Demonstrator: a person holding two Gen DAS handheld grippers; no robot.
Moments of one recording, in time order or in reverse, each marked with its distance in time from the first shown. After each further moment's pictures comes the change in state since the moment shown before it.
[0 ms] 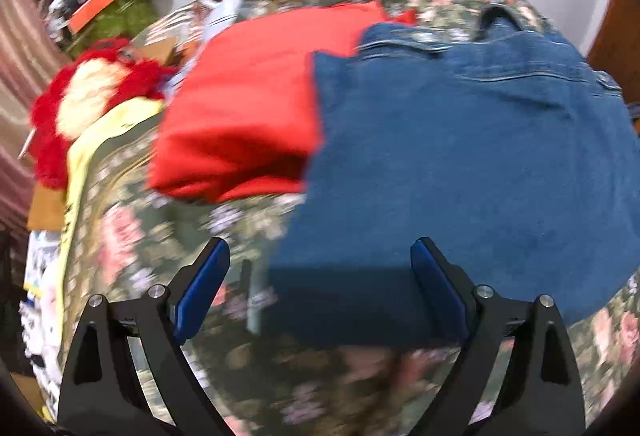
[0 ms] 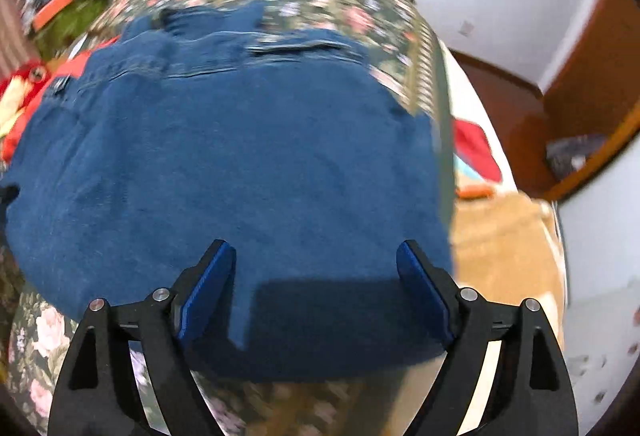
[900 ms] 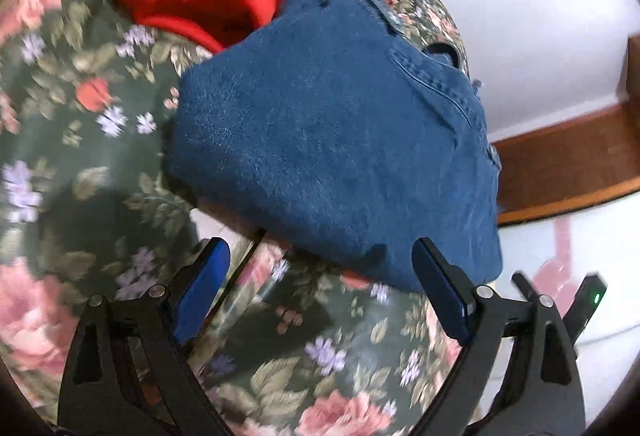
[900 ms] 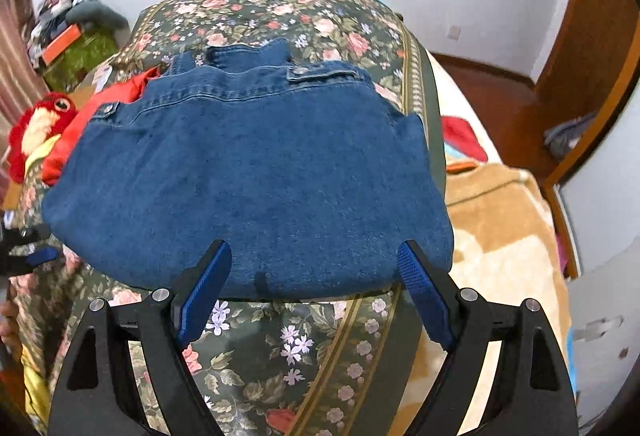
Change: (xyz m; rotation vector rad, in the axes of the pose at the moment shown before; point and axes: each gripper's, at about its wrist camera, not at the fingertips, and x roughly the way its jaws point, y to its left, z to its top) left arm 0.005 0.017 -0.052 -0.514 0.171 -0.669; right arm -0.057 0.038 -0.023 0.026 -0.087 0.034
